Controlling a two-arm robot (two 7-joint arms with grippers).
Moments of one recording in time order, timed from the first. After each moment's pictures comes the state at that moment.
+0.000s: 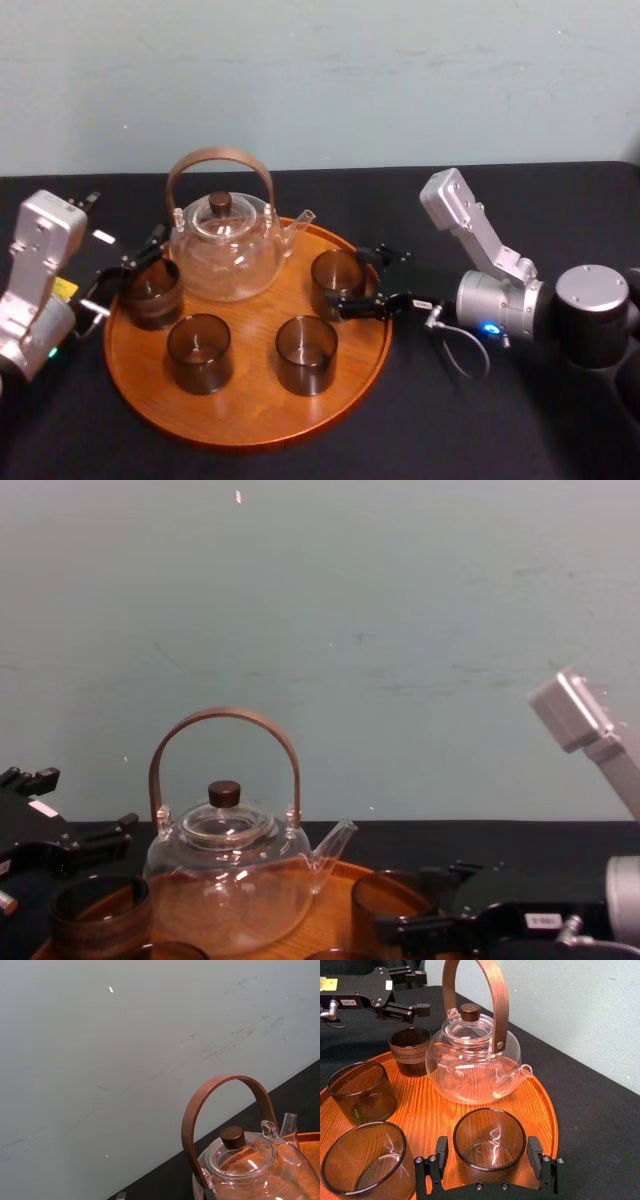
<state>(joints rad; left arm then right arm) -0.20 0.60 0.45 -1.41 -0.25 -0.12 0.03 0.49 0.38 -0.59 -1.11 0.35 0.07 0.67</state>
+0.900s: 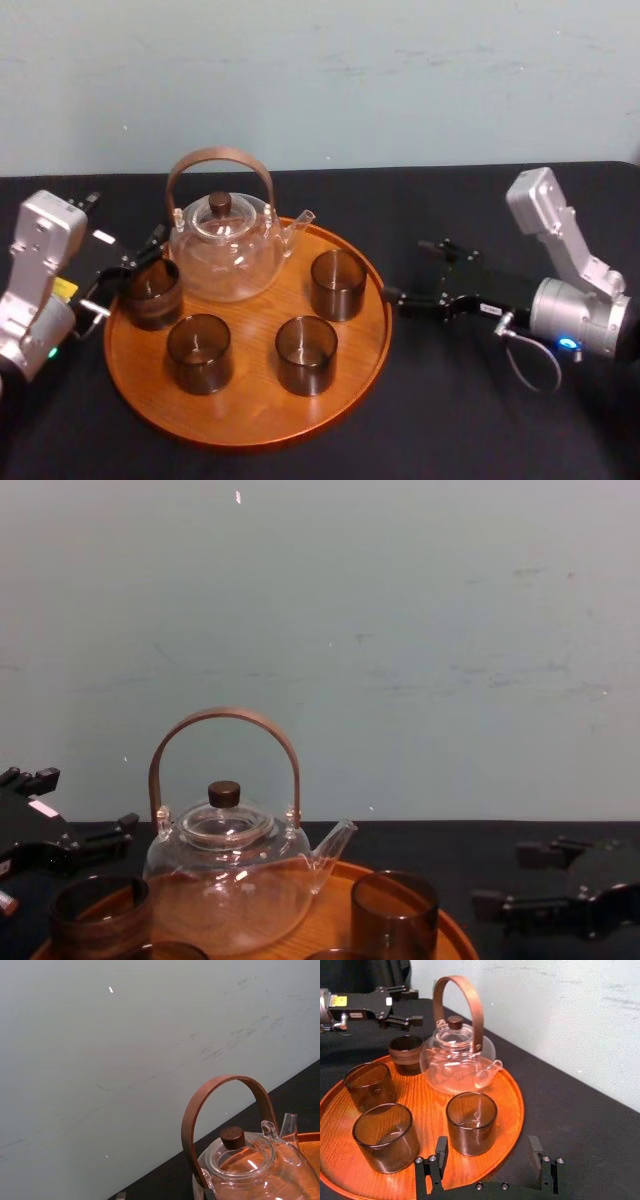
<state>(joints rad) -0.20 0.60 0.45 -1.41 -0.25 -0.12 0.03 0.31 0.57 -0.48 -1.39 0.43 0.09 0.61</state>
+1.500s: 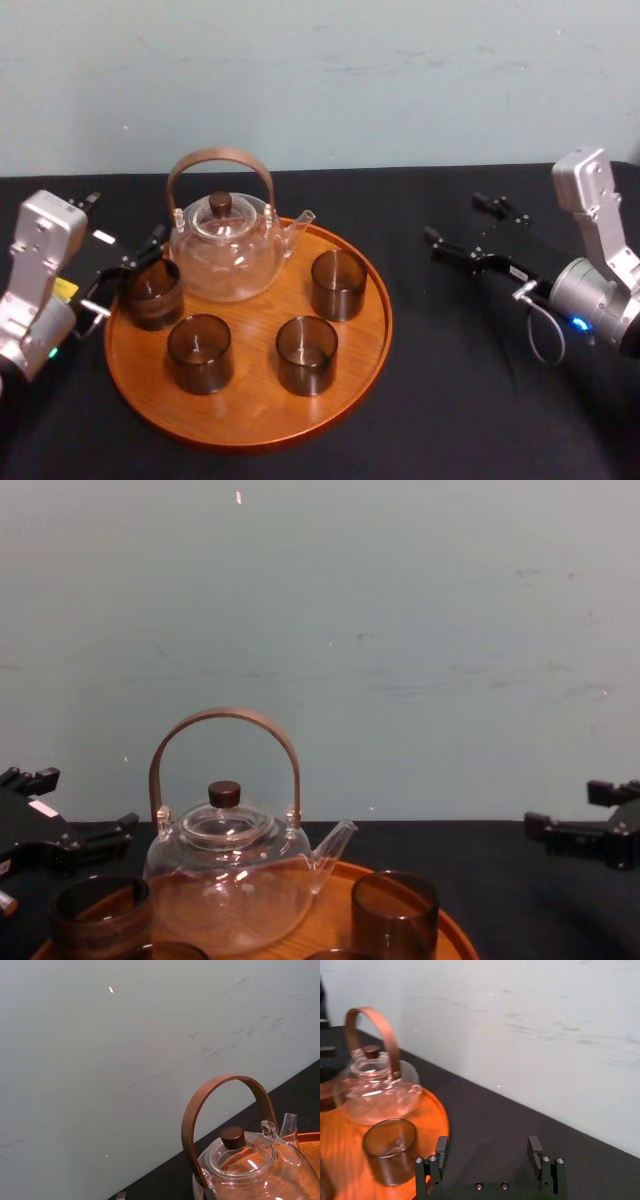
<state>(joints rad) -0.20 0.60 0.45 -1.41 -0.25 -0.12 0.03 0.24 0.50 -0.36 -1.41 0.38 0.02 0.37</state>
